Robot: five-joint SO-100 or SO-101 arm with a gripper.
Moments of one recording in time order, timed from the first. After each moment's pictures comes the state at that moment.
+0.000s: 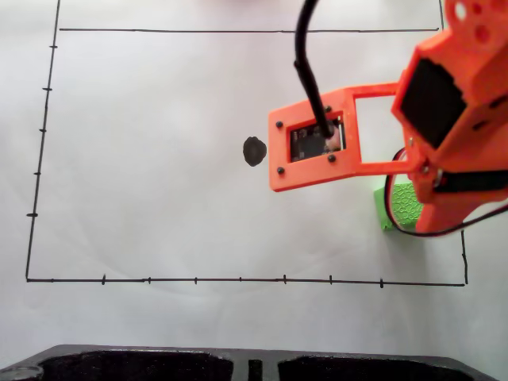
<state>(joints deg) -29.4 81.9 81.6 66.3 40.0</state>
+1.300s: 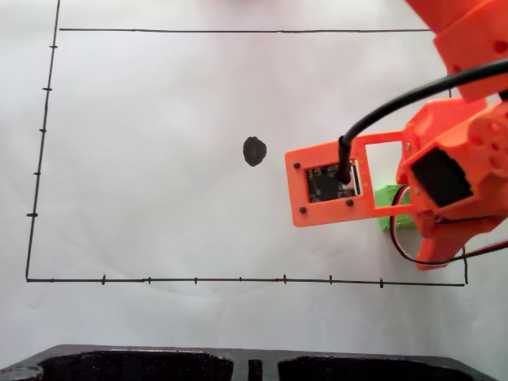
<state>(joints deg) -31.2 60.2 64.4 73.6 36.4</state>
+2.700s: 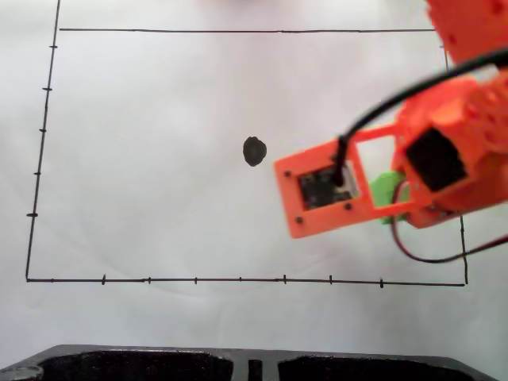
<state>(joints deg) -27.2 73.8 75.5 75.2 24.4</state>
